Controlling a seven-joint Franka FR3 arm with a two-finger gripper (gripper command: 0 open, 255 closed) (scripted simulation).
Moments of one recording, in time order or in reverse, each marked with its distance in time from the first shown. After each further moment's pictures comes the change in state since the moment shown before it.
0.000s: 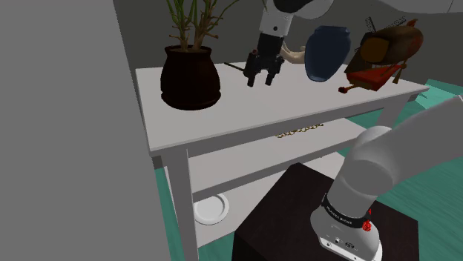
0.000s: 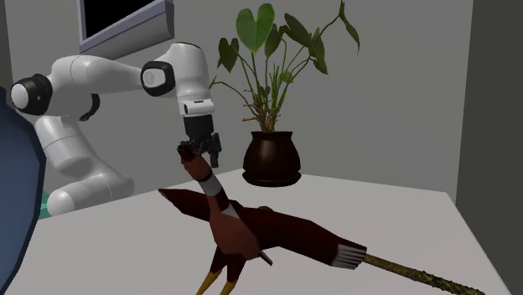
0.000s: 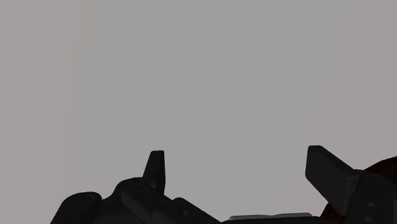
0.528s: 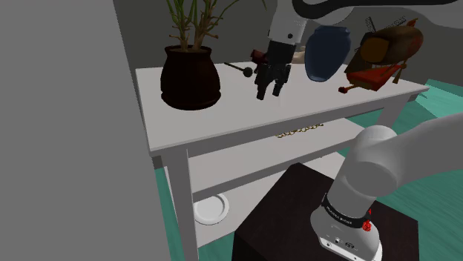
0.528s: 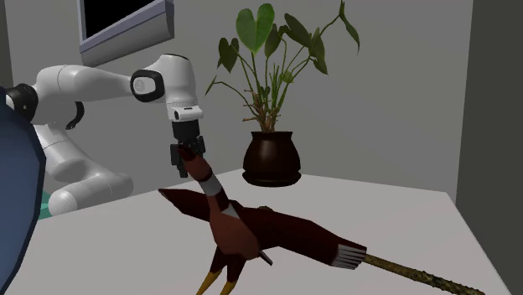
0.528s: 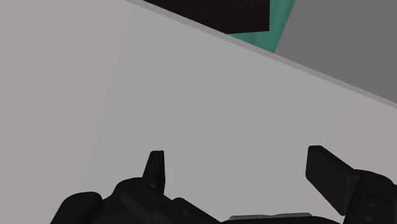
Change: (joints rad) arm 0.061 -0.204 0.041 -0.158 0.028 -0.058 -0.043
